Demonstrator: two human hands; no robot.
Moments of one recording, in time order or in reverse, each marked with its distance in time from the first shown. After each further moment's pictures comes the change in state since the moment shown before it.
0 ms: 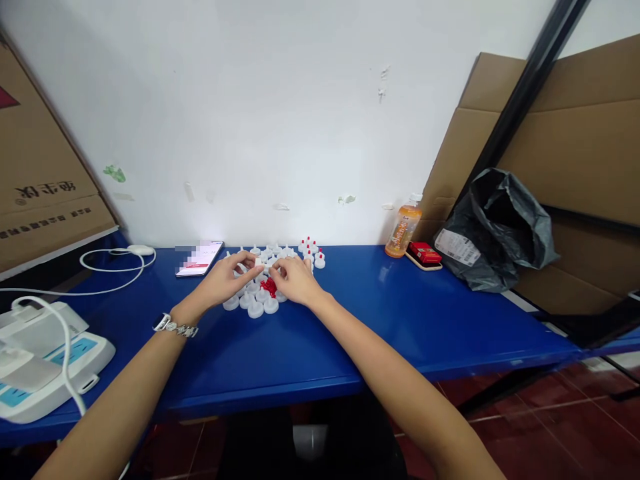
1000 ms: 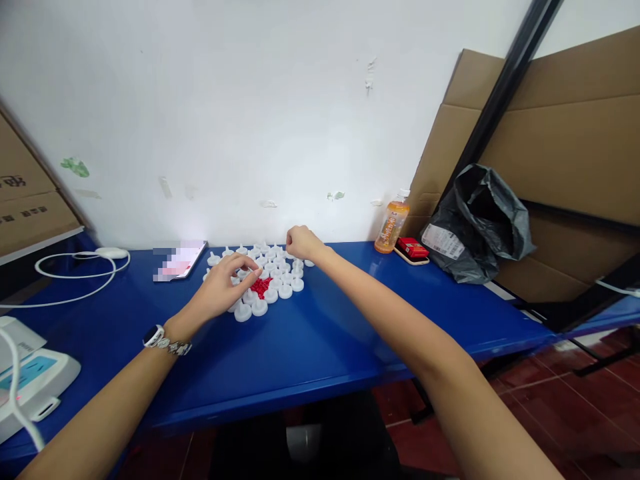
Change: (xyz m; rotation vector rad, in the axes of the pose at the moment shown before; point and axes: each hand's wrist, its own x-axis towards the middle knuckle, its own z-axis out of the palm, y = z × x) left_hand 0.001 0.010 0.021 0.105 0.035 0.085; right_hand 0.077 0.053 -0.049 -0.390 -0.173 0.134
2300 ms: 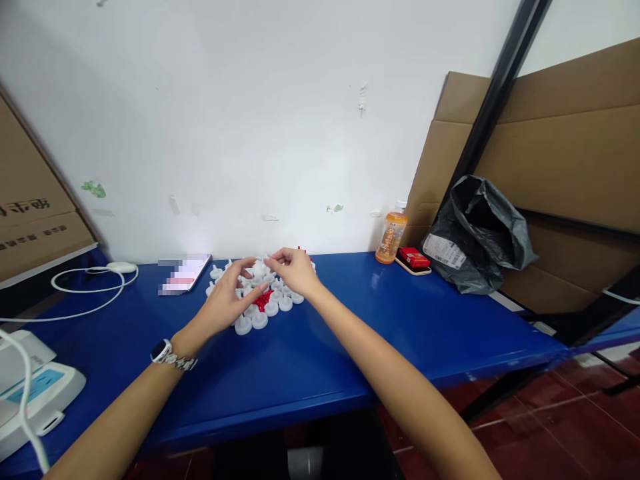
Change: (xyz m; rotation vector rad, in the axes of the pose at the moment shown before) left_hand -0.002 0.005 0.007 -0.032 0.085 -0.022; right_hand -0.058 -0.044 0.005 0.839 0.231 -0.028
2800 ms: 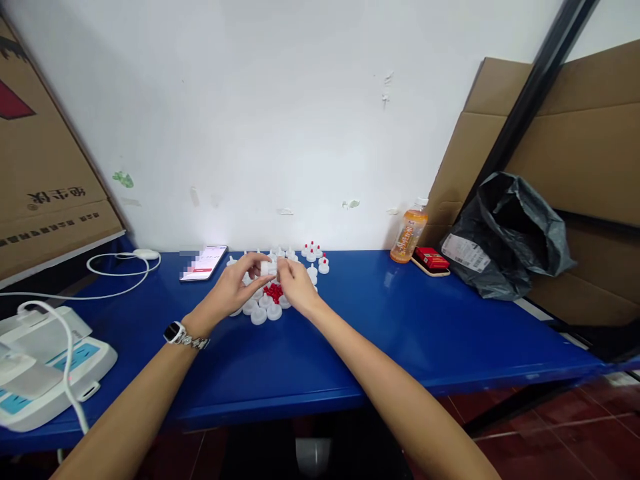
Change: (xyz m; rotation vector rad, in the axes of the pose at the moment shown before) left_hand -0.001 -0.001 -0.029 -0.056 -0.002 0.143; right_hand -0.025 0.008 0.036 0.167 0.040 0.036
